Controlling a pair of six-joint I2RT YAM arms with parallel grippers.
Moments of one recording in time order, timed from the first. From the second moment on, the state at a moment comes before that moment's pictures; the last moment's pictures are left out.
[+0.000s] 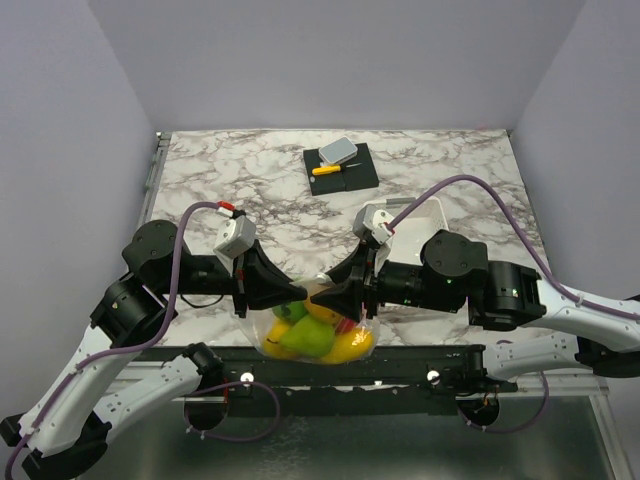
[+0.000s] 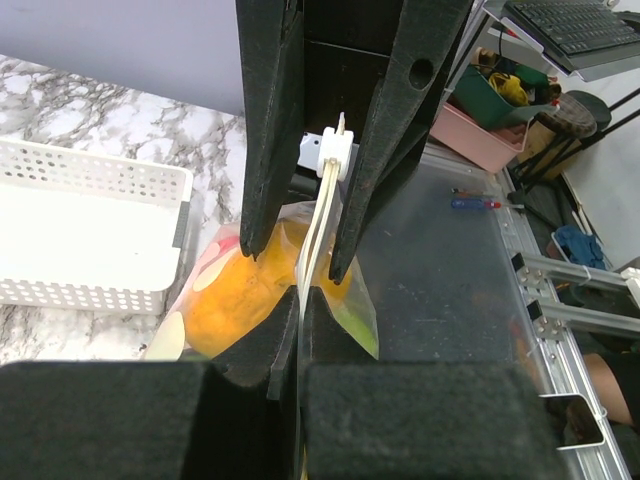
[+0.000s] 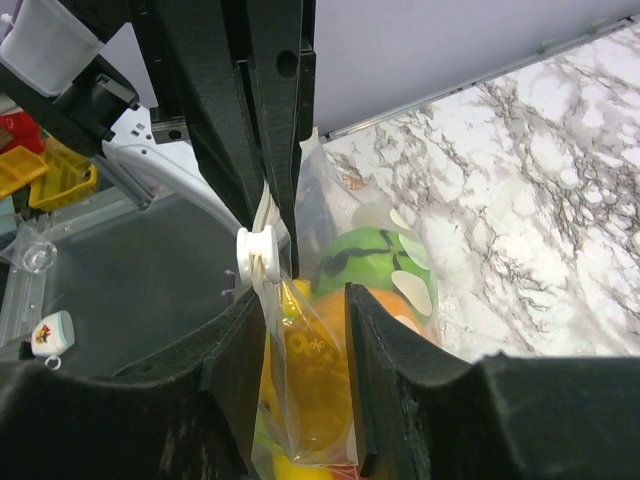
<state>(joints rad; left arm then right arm) -0.74 0.70 1.15 -0.47 0.85 -0.27 1.42 1.08 1.38 -0.43 0.09 0.22</state>
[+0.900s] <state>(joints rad) -0.74 0.70 1.15 -0.47 0.86 -0.27 1.42 1.08 1.38 -0.40 0.09 0.22</state>
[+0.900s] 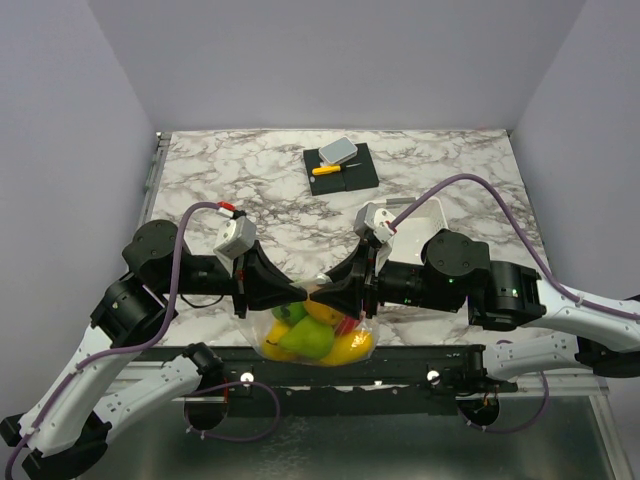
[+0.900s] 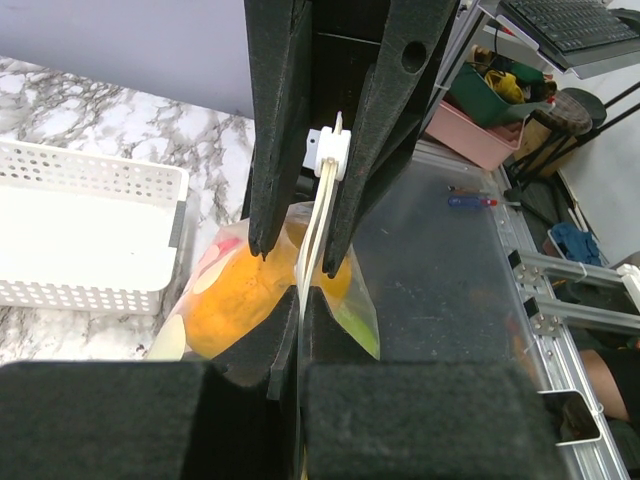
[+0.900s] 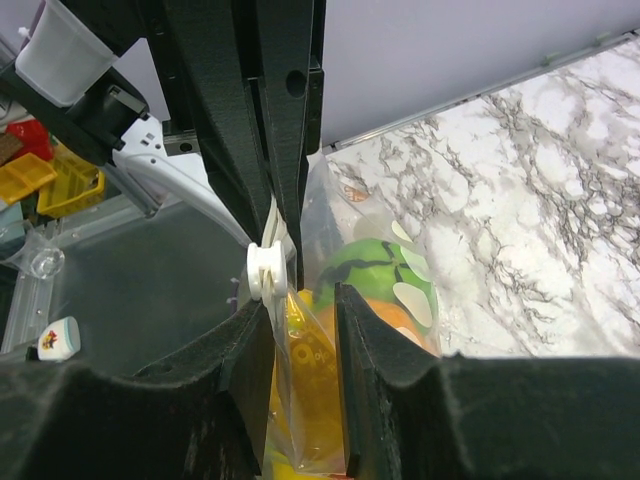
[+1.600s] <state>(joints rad) -0.74 0.71 1.15 -0.47 0.87 -0.27 1.42 1.09 1.38 -0.39 0.08 0.22</state>
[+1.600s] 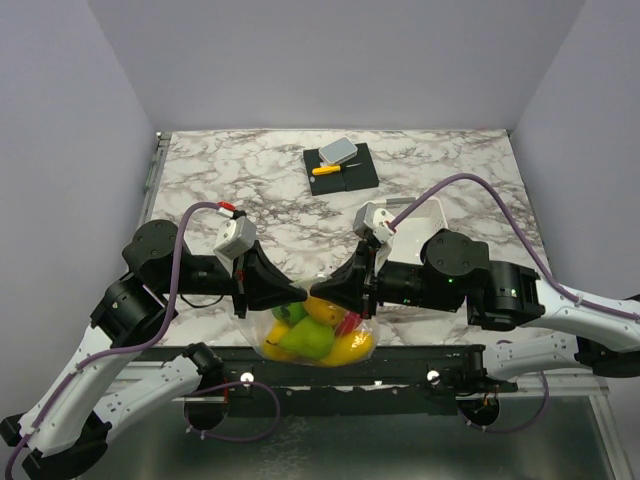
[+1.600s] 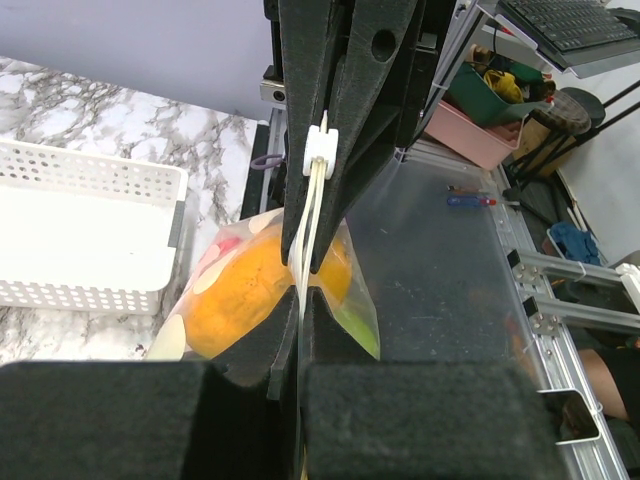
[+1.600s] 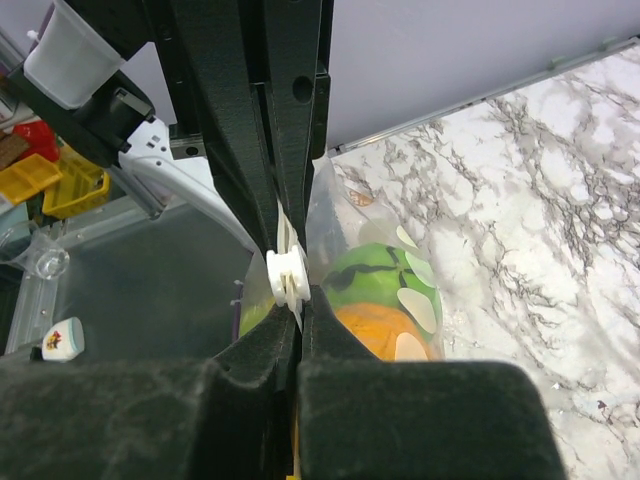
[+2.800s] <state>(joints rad) -0.74 0.75 1.17 -0.42 0.85 -0.26 1.42 1.17 1.41 -0.52 0.03 0.23</state>
